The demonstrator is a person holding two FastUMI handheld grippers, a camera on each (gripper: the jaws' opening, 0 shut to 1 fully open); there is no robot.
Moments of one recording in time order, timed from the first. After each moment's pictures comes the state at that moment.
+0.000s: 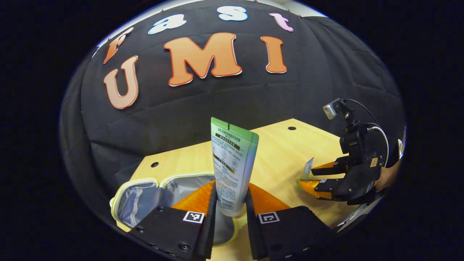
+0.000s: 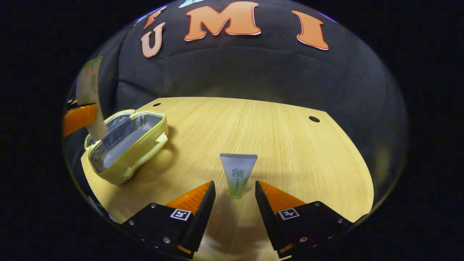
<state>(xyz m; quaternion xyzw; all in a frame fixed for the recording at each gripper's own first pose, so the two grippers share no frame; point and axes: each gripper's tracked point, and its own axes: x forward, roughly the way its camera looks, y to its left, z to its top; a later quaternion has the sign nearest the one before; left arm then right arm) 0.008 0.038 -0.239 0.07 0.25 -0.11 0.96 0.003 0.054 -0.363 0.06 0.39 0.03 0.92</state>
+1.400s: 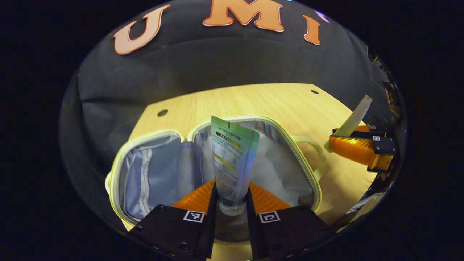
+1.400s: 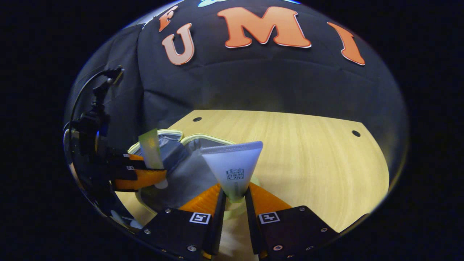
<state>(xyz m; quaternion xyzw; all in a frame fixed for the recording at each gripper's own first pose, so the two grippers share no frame) 0.021 0.187 -0.360 0.02 0.45 -0.14 0.88 0.046 0.237 -0.251 0.13 0.37 0.13 0.91</state>
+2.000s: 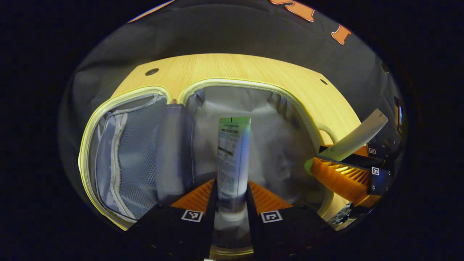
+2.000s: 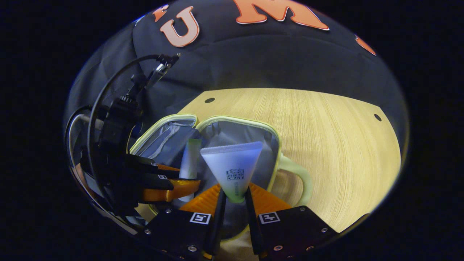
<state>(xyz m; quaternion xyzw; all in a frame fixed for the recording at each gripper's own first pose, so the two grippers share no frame) 0.014 0.186 -0.421 -0.05 0.57 -0.15 0.81 0.056 0.312 -0.293 0.14 0.45 0.15 0.87</state>
